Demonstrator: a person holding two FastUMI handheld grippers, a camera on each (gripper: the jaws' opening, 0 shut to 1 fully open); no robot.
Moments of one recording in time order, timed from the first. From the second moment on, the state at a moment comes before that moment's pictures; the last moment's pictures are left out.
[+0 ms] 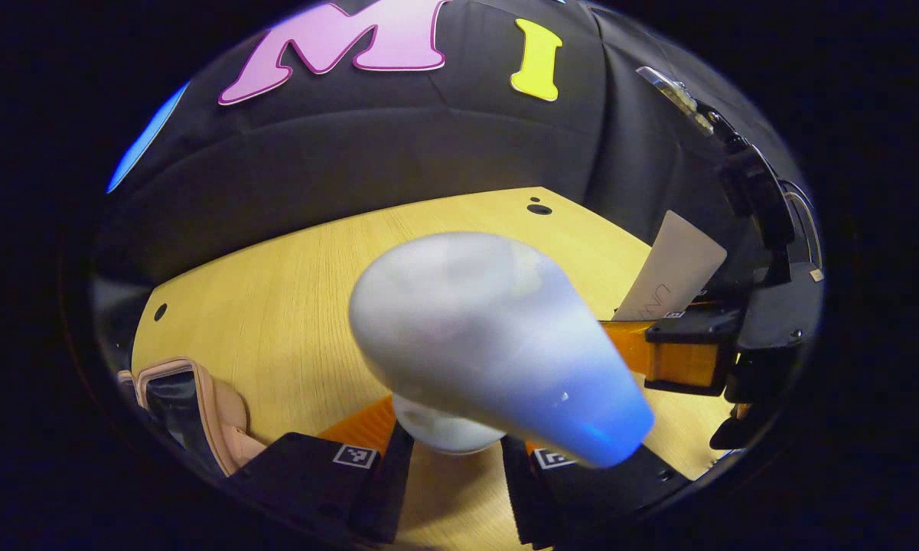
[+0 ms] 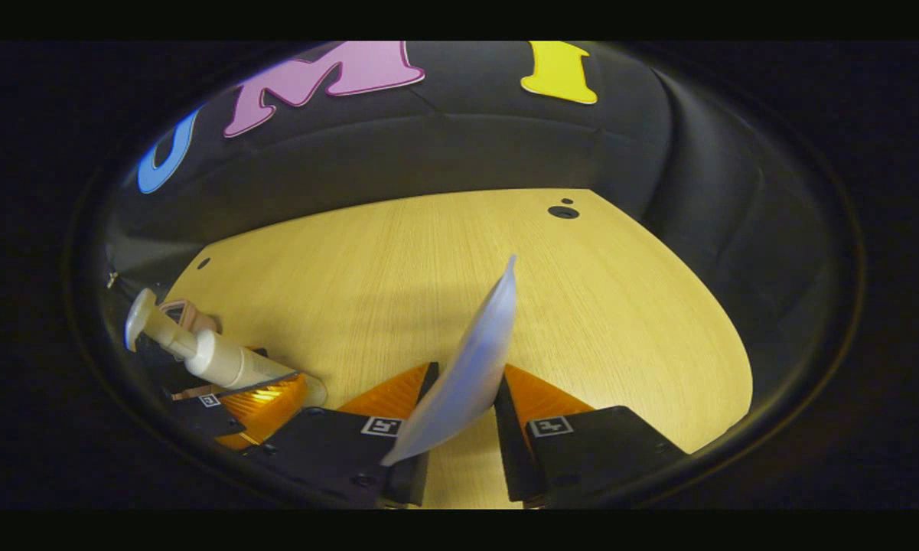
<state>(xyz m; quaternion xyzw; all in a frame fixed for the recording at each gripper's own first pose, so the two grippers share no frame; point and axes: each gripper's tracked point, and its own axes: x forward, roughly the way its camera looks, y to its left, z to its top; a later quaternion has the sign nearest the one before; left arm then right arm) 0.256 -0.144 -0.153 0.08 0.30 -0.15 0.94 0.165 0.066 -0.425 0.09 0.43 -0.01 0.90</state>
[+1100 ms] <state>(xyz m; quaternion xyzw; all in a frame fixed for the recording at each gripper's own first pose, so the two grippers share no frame) 0.130 0.061 -0.020 0.01 0.39 -0.09 0.92 0.121 0.097 -0.291 0.11 0.35 0.07 0.93</state>
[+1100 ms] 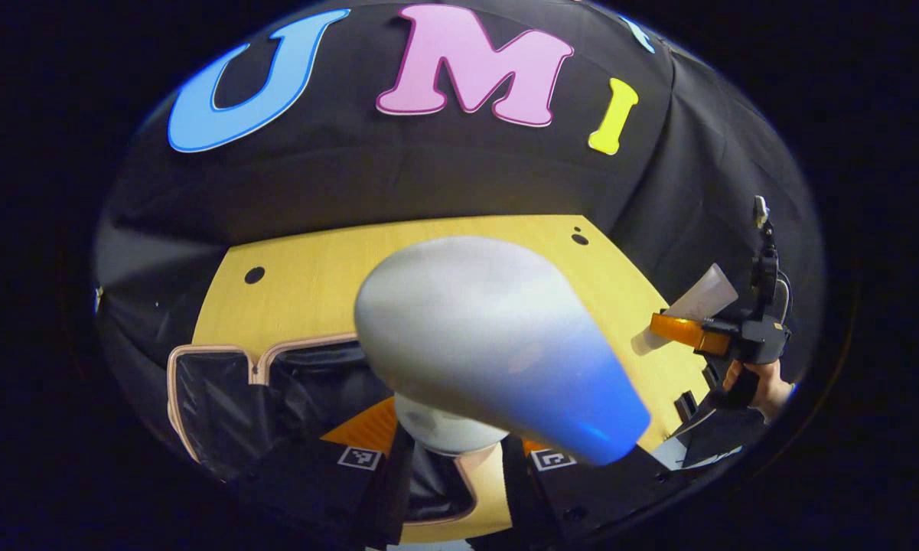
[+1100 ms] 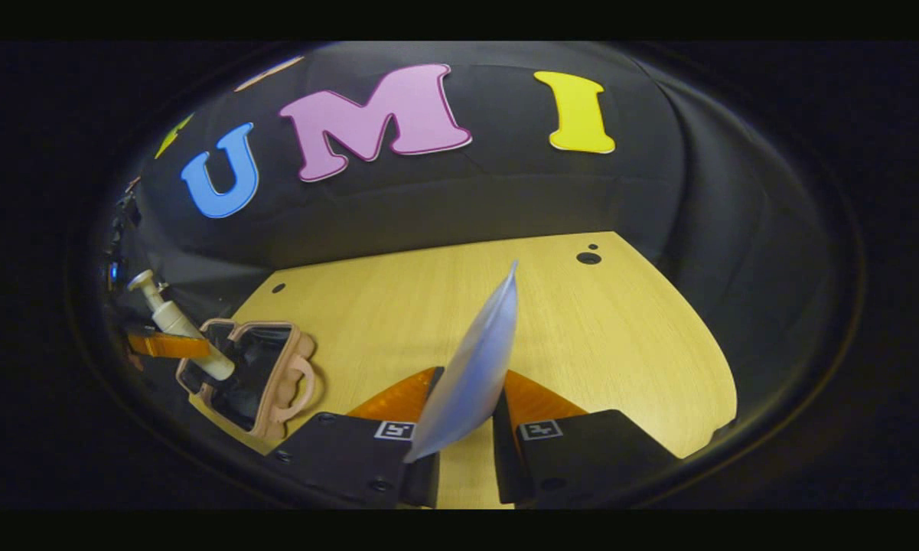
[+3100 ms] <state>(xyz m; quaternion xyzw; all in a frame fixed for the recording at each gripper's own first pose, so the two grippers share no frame) 0.015 0.274 -0.093 -0.07 0.43 0.03 0.90 0.027 0.453 -0.357 0.08 0.66 0.32 0.68</state>
